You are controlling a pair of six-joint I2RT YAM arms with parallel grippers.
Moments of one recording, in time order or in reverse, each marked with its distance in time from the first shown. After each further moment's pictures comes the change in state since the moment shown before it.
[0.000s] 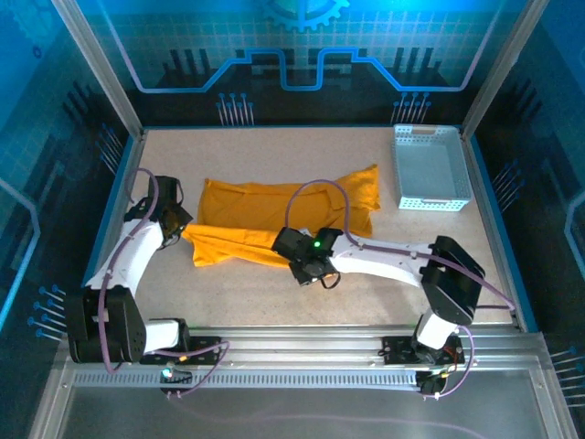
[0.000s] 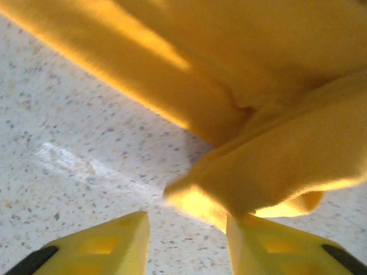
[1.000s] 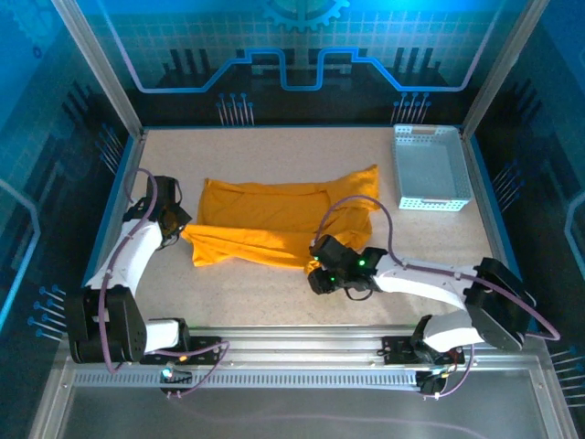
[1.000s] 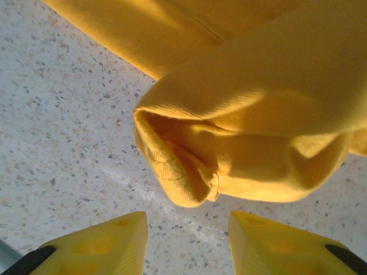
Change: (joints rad) left arm 0.012 0.000 0.000 0.001 0.012 0.018; right arm -0.094 -0.291 -0.431 0.378 -0.134 -0.097
